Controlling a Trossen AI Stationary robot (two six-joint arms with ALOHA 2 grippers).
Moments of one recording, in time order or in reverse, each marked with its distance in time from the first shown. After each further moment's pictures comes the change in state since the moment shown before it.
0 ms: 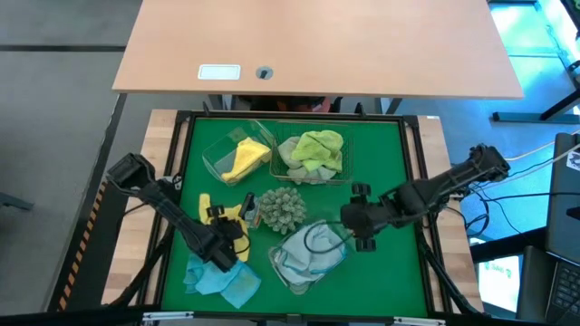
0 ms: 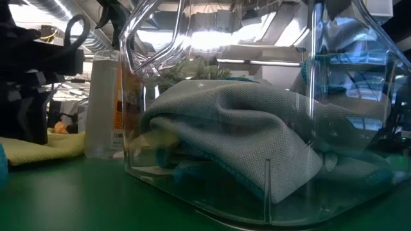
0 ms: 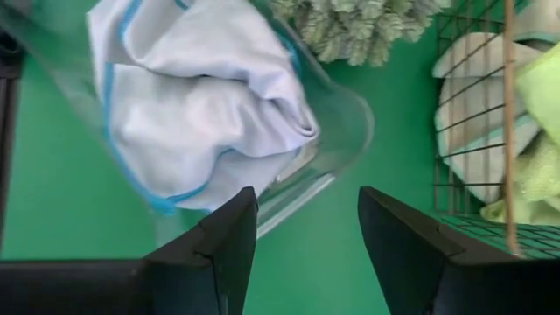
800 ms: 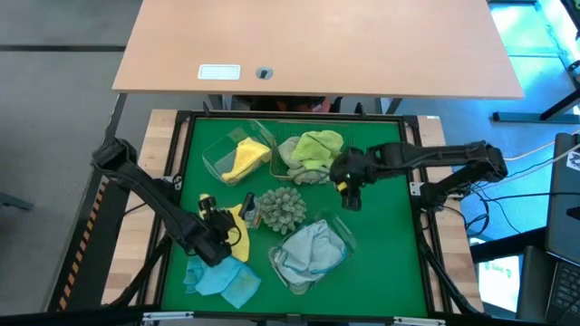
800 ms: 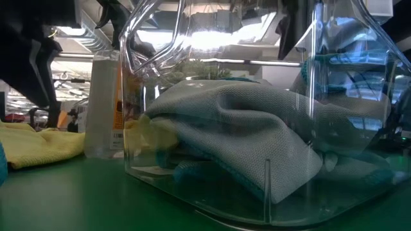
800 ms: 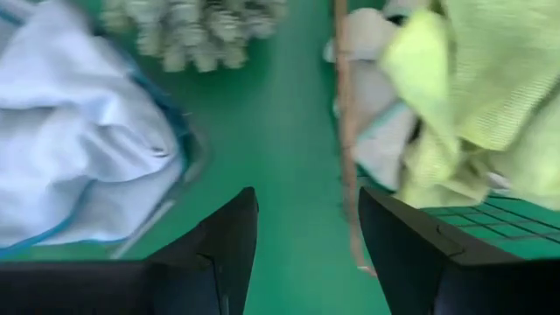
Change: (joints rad) left arm -0.027 -0.249 -0.003 -0.092 -0.086 -0.071; right arm -0.410 0.001 0.000 -0.005 -0.134 -0.250
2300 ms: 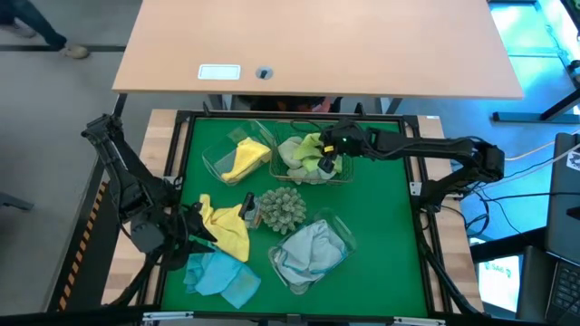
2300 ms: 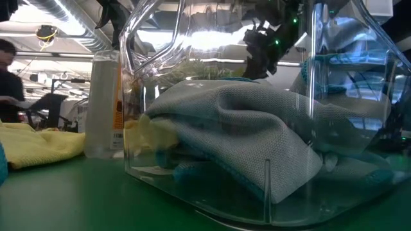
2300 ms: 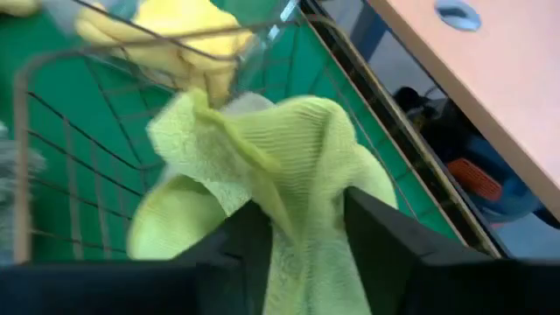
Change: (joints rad) left arm -0.234 -0.496 0.000 0.329 -0.008 0.147; right arm -0.351 0.001 -0.355 0.833 0.079 -0.134
